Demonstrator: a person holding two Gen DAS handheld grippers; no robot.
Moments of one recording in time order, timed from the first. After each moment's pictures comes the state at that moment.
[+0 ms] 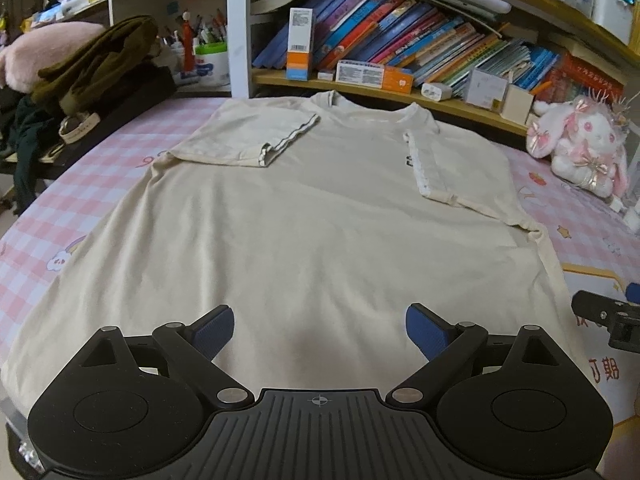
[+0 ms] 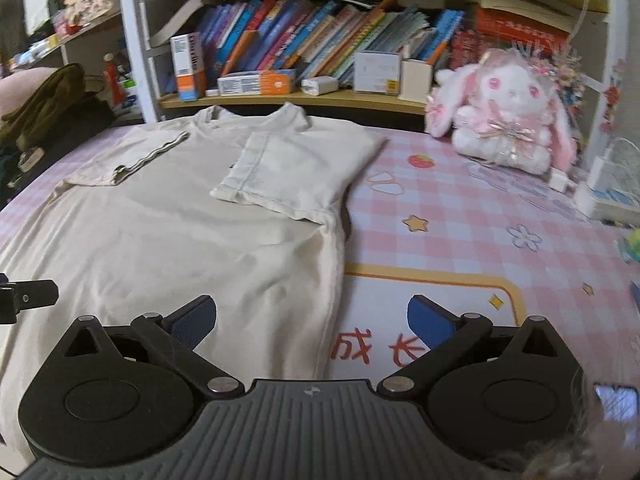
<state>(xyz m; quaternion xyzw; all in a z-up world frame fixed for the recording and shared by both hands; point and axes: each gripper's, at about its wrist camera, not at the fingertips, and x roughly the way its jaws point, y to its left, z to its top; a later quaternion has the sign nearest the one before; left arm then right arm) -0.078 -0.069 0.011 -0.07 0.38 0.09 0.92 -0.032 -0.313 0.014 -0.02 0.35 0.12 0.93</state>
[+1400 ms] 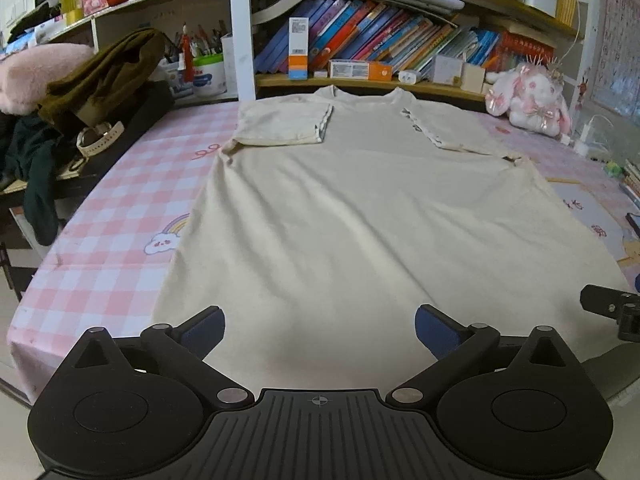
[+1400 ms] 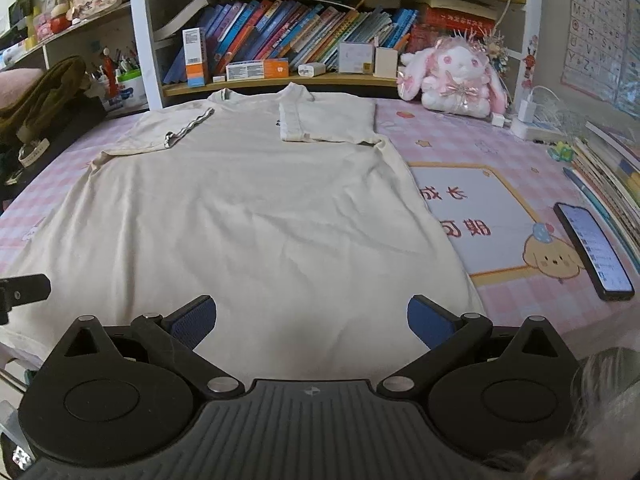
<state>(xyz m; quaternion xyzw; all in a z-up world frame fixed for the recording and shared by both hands) -0.194 0.063 0.014 -0.01 0.37 -0.03 0.93 -0.214 -0.176 0.016 0.01 0.35 0.00 0.94</state>
